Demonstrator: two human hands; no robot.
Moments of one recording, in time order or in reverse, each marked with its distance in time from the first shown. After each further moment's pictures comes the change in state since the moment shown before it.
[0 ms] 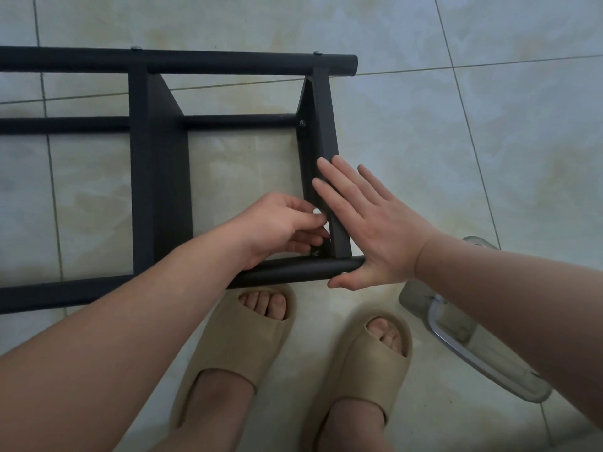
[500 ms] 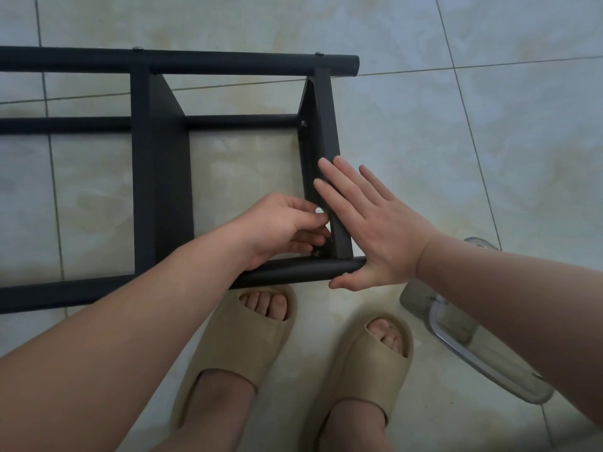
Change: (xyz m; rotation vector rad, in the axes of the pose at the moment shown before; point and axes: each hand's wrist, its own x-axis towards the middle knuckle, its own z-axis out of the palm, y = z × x) left_hand 0.002 -0.001 0.001 -0.029 0.004 -0.005; right_hand 0.000 0.000 0.000 0.005 0.002 -0.001
